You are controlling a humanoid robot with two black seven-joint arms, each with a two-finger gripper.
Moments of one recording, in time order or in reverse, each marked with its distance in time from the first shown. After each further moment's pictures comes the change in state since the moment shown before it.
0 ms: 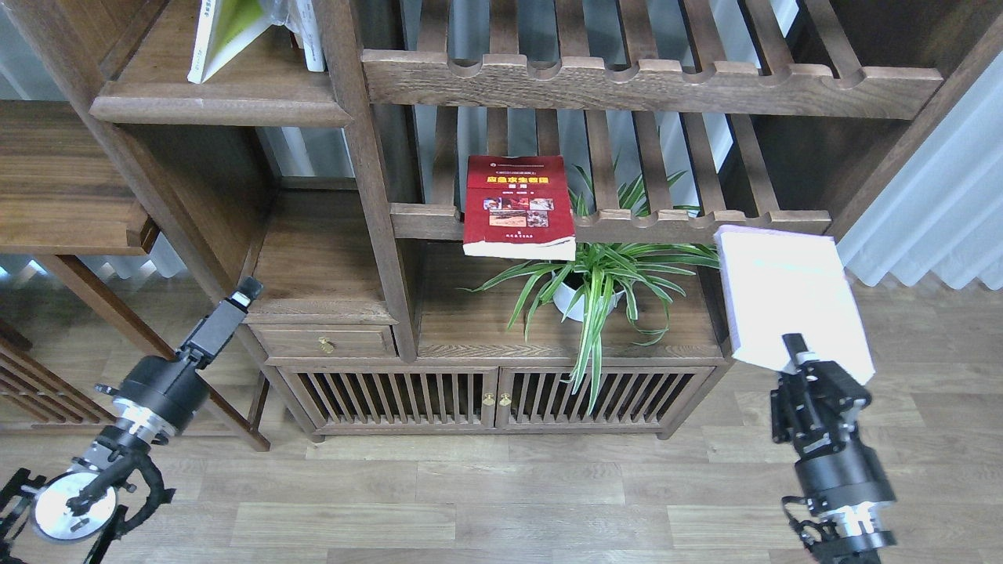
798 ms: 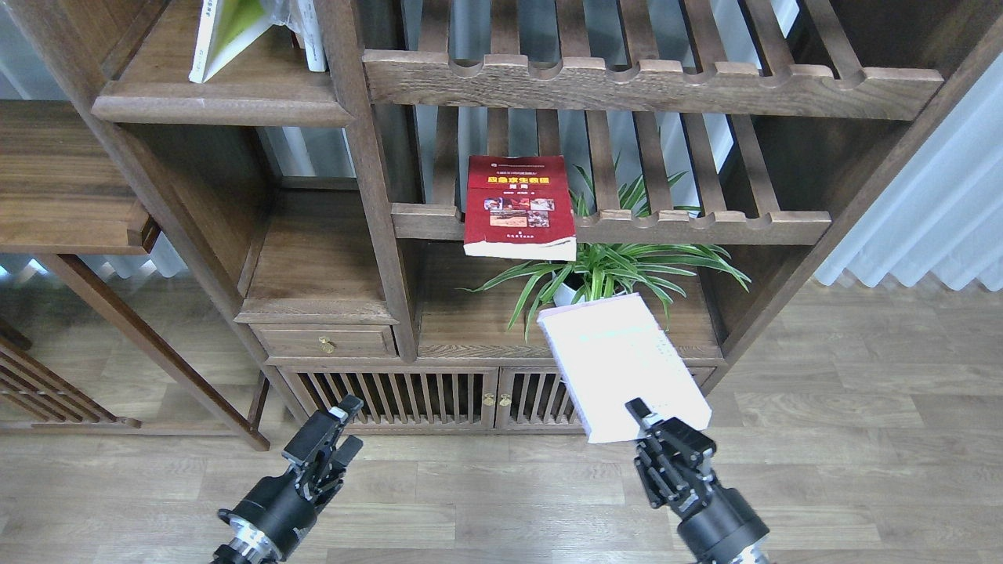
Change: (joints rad) left arm 0.084 0.019 0.433 -0.057 -0.568 0.000 0.064; right arm 0.099 -0.005 -0.323 -0.043 -0.039 0.000 -0.127
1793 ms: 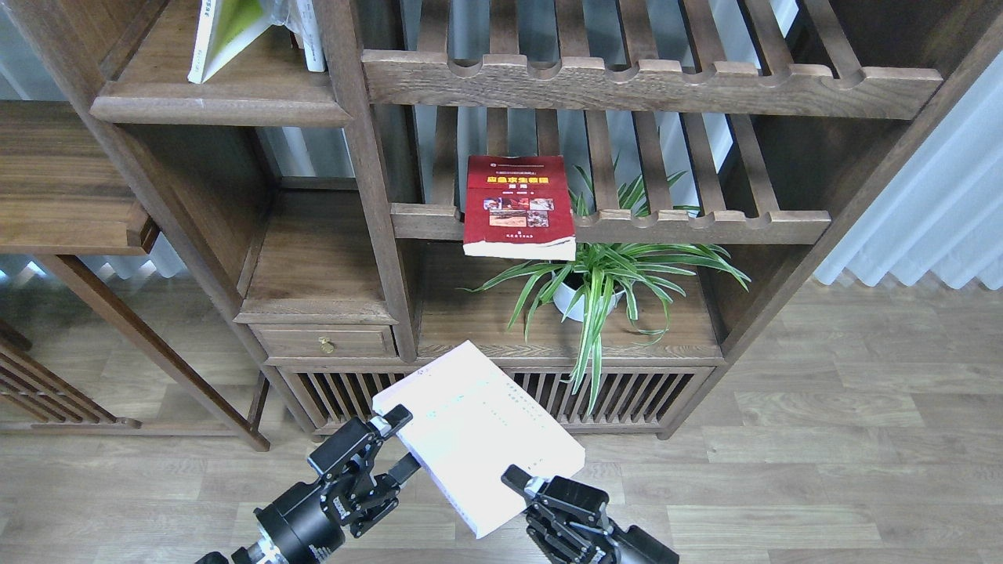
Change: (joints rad) left arm -0.012 0.098 0.162 -0.130 -0.169 0.000 0.163; right arm 0.091 0.039 -0.247 -0.021 -0.001 0.000 -0.131
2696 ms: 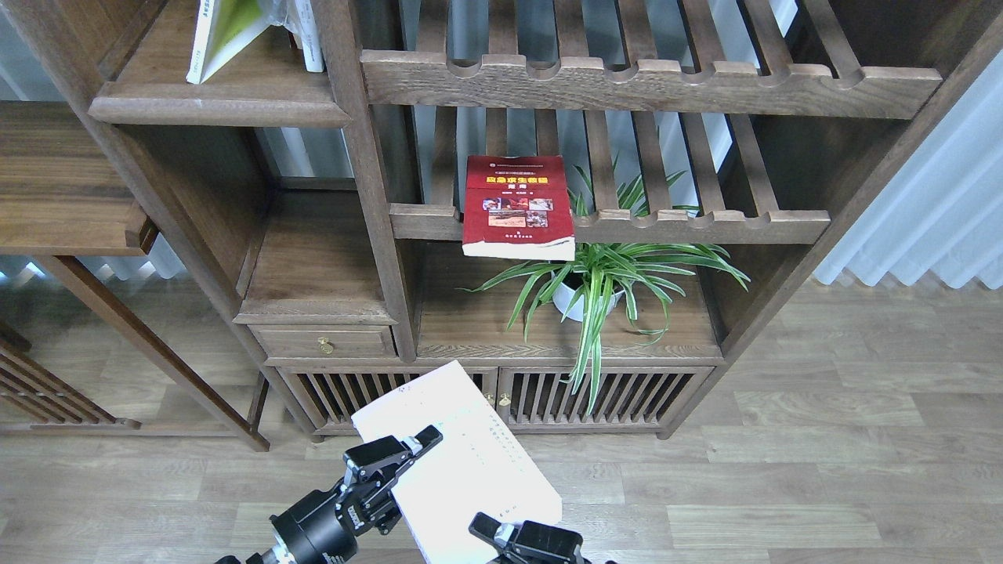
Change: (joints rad) left arm -0.039 0.018 0.084 0.014 -0.047 0.000 -0.005; right arm -0.041 0.004 -0.047 0.002 -0.038 0.001 -0.040
